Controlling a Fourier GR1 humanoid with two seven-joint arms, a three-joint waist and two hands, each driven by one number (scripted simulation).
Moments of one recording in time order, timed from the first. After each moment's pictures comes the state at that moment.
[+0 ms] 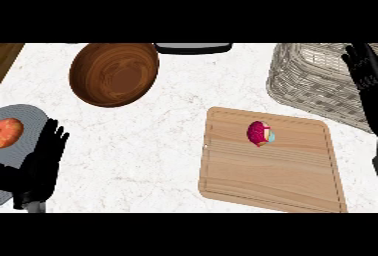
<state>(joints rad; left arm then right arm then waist) 0.07 0.31 0.02 -1.47 0.35 0.20 -0.01 -0.31 -0.55 0.01 -1.54 -0.15 -0.08 -0.02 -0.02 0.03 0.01</state>
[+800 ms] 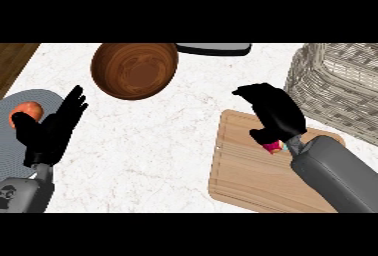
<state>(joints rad) -0.17 0.41 -0.09 -1.44 0.25 0.11 0.15 -0.59 -0.53 0.66 -1.39 0.68 -0.06 0.31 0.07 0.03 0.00</state>
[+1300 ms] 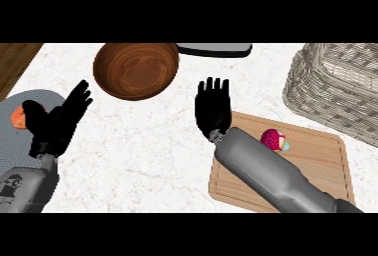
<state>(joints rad) -0.24 0.41 -0.10 -1.38 0.24 0.10 0.18 -0.85 -0.12 0.80 -0.99 0.98 0.13 0.87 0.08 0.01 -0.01</state>
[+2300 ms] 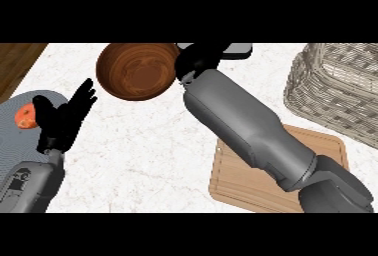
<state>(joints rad) -0.28 0.38 -0.10 -1.32 0.23 0.10 0.18 -1.29 -0.03 0.63 -0.67 0.78 0.55 1.10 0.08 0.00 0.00</state>
